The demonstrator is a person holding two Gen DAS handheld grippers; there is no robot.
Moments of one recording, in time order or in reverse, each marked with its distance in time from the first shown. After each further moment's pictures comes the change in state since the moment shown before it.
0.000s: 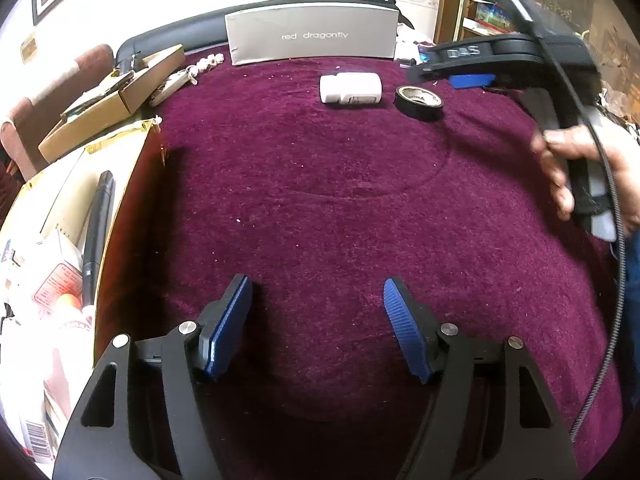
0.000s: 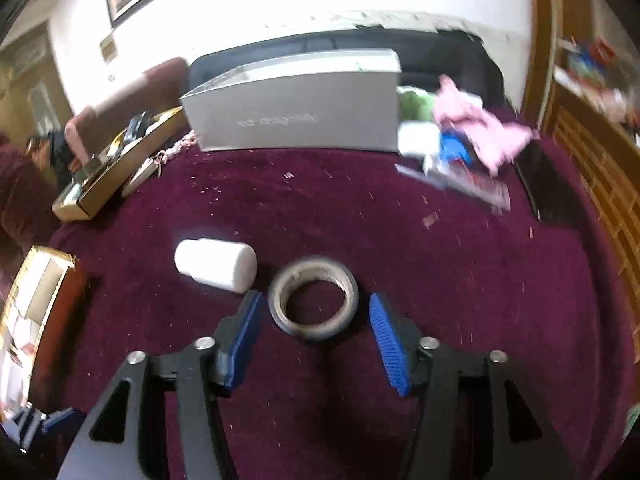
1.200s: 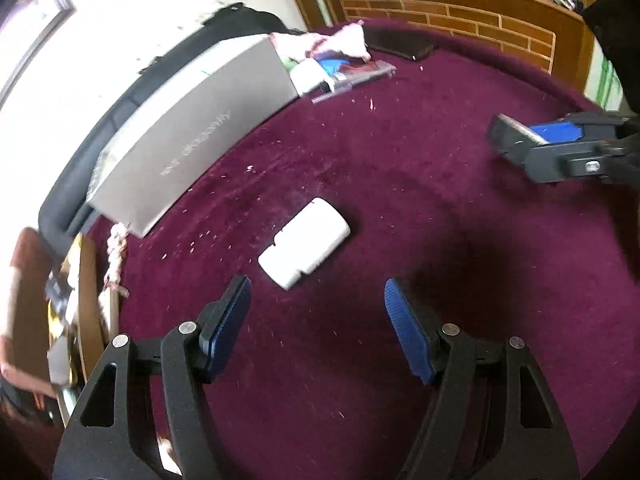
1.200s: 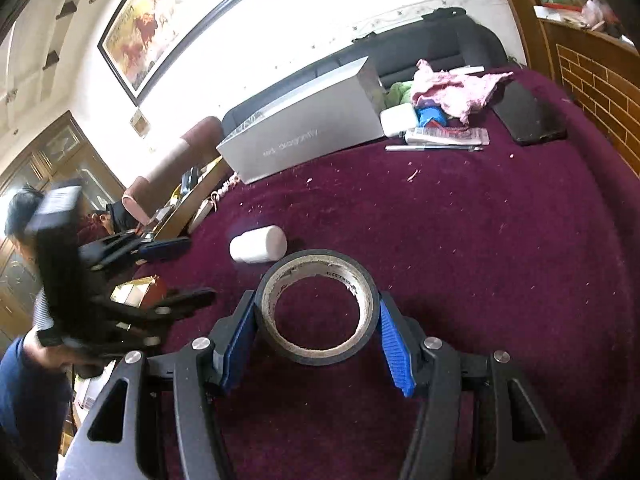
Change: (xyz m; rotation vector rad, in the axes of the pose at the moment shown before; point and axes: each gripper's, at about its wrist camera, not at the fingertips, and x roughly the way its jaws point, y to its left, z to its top) left arm 0.068 -0.045 0.154 0.647 0.015 -0.072; right arm -0.059 -0.068 -0.068 0.298 -0.129 0.313
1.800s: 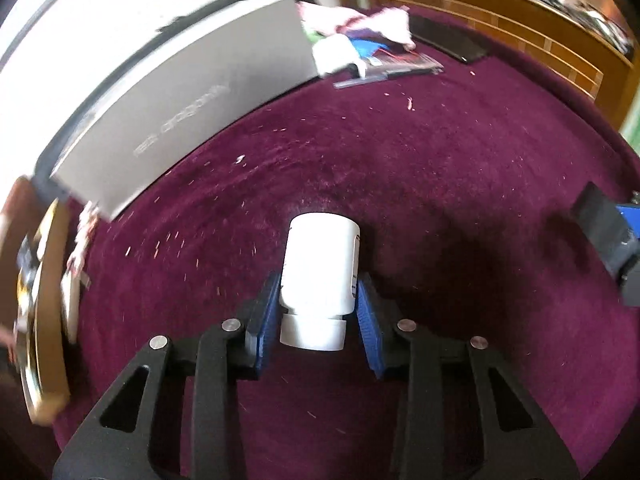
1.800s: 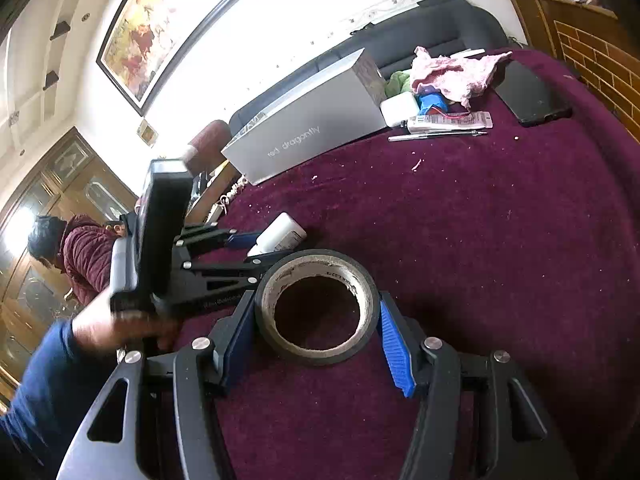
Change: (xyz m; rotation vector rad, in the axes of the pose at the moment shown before) left arm 0.051 -0.009 0.020 -0.209 0.054 0.034; right arm 0.002 -0.009 -0.001 0.058 0.026 0.050
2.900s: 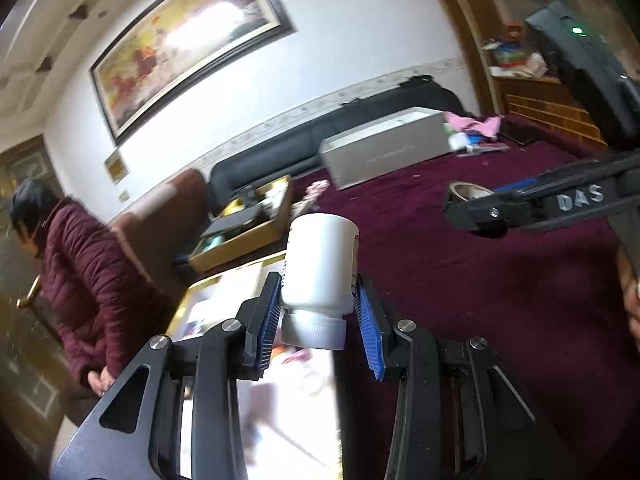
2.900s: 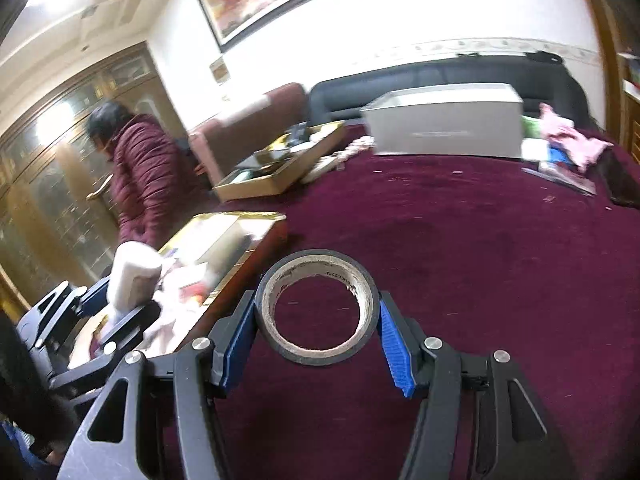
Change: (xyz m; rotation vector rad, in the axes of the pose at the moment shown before) left arm -0.231 -0.012 -0.227 -0.270 -0.367 0.515; right arm 0.003 0.178 -0.076 -0.386 0.050 0.093
